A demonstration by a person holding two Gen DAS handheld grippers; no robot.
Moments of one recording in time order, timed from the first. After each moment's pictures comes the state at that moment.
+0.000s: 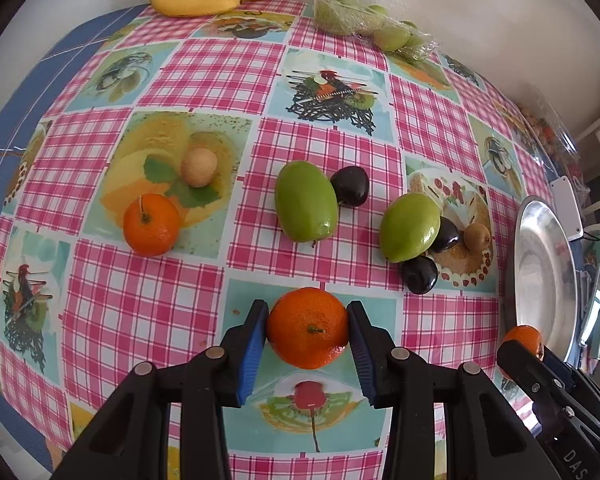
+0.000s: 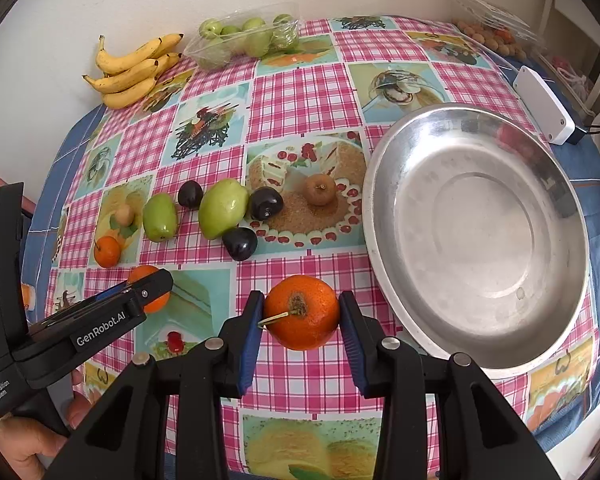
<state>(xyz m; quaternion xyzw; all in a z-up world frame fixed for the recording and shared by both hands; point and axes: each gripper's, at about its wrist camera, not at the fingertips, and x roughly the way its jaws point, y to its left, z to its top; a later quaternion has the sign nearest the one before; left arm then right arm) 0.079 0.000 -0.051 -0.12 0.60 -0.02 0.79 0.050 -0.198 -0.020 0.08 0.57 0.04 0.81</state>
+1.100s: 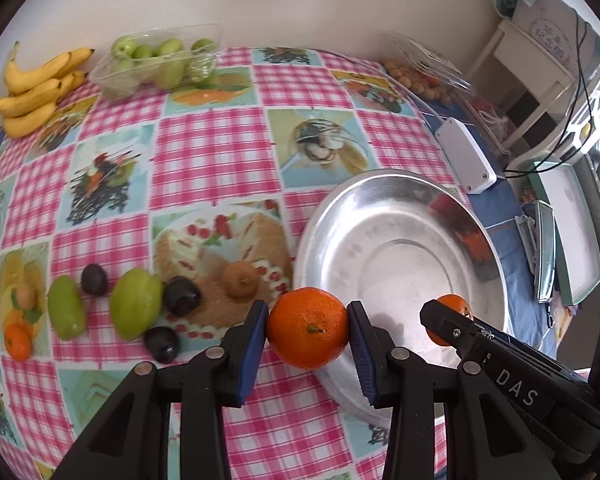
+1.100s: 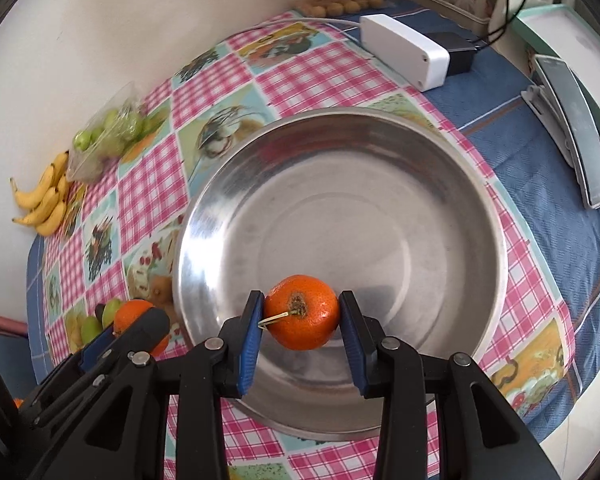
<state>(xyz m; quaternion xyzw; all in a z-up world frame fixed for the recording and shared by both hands) 0.114 -0.181 -0.013 -0.03 0.56 -0.17 0.81 0.072 -0.347 -0.028 0.23 0.56 -0.09 0.79</state>
